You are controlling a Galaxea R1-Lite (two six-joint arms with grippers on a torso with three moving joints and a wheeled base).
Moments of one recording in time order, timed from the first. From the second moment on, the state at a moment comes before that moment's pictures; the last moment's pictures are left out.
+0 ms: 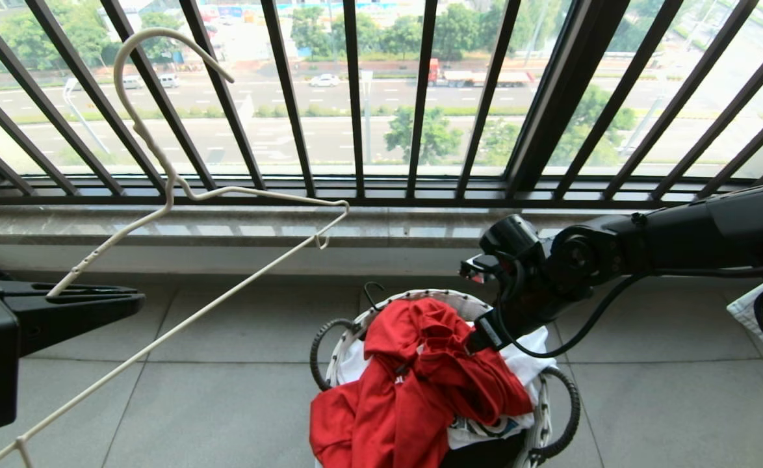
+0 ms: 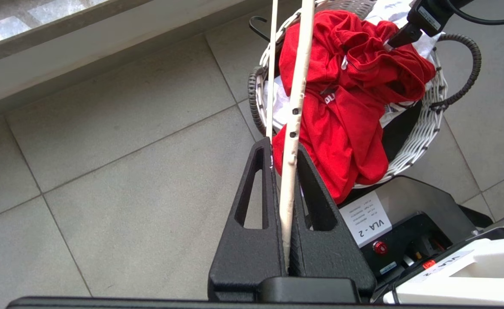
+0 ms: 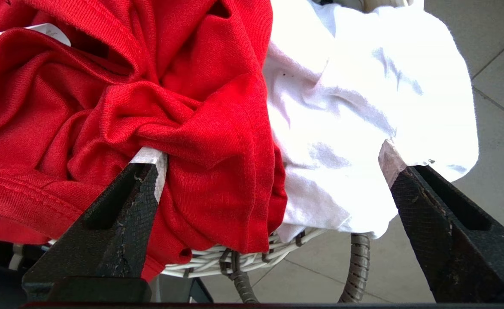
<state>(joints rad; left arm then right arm) -0.65 1.00 -1.12 0.49 0.16 0.00 0.42 2.11 -1.51 0.48 -0.10 -0.08</state>
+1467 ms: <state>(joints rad) -0.65 1.00 -1.12 0.49 0.16 0.00 0.58 1.96 -1.39 0.47 -0.07 -0.07</state>
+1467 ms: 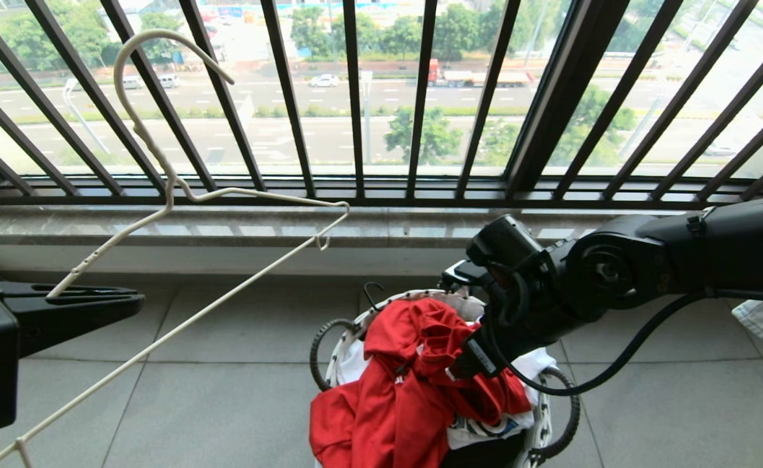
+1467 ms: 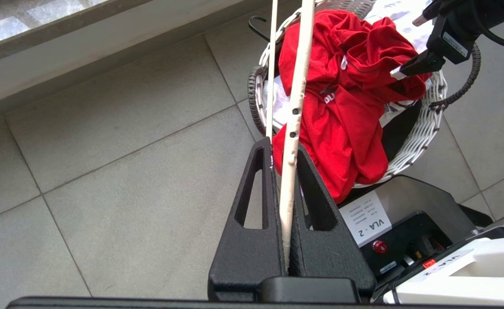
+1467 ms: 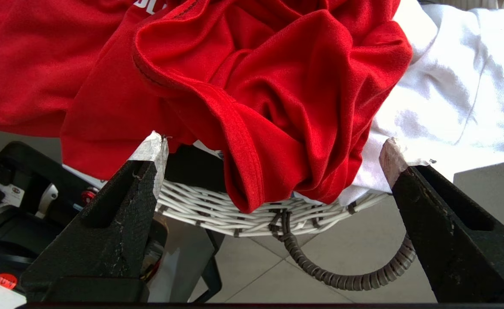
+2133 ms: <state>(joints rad) -0.65 0.99 -1.12 0.50 0.16 0.00 0.60 2.08 -1.40 0.35 -0.12 -0.08</state>
